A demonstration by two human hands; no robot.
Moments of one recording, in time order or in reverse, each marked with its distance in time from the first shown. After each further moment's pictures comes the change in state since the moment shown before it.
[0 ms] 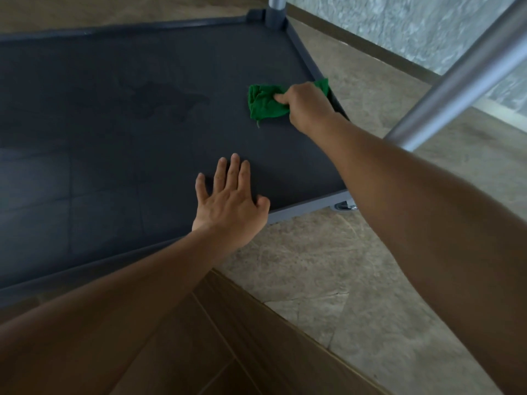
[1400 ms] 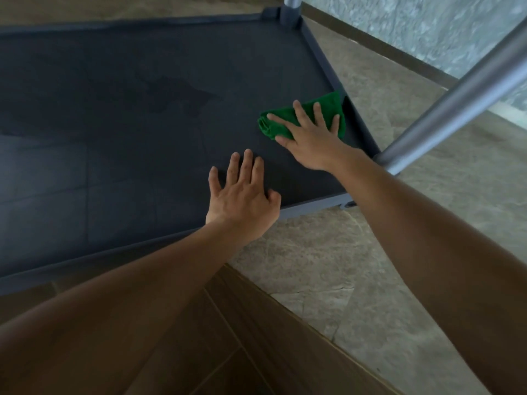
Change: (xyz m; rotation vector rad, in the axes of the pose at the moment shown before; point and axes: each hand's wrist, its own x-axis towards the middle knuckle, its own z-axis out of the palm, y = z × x) left_hand -0.006 0.002 0.001 0.003 0.046 0.023; right_hand -0.054 -0.020 0.033 0.139 -0.205 0.043
